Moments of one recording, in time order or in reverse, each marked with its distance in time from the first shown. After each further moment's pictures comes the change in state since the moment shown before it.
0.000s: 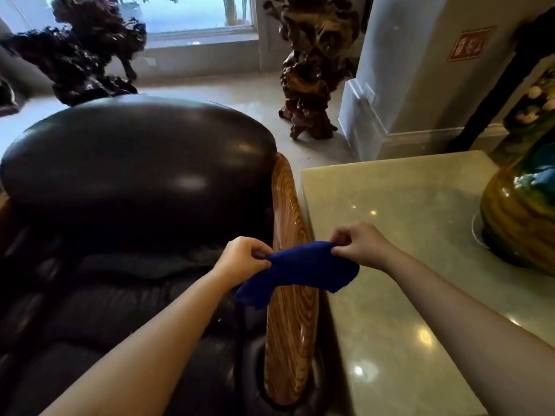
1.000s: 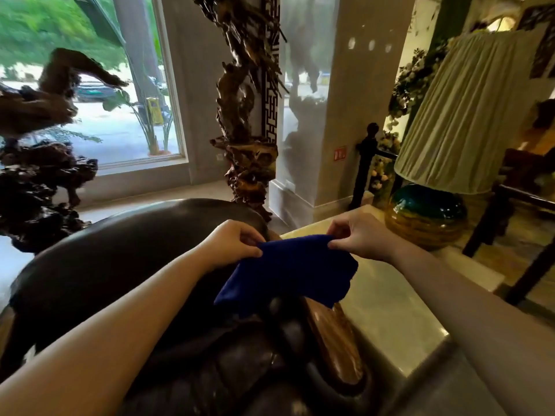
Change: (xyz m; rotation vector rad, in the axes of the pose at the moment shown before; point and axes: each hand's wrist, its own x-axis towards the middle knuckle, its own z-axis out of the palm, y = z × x) left_hand -0.240 -0.047 -0.326 0.080 -0.205 0.548; right_hand -0.231 -0.391 0.115 -0.111 0.518 -0.046
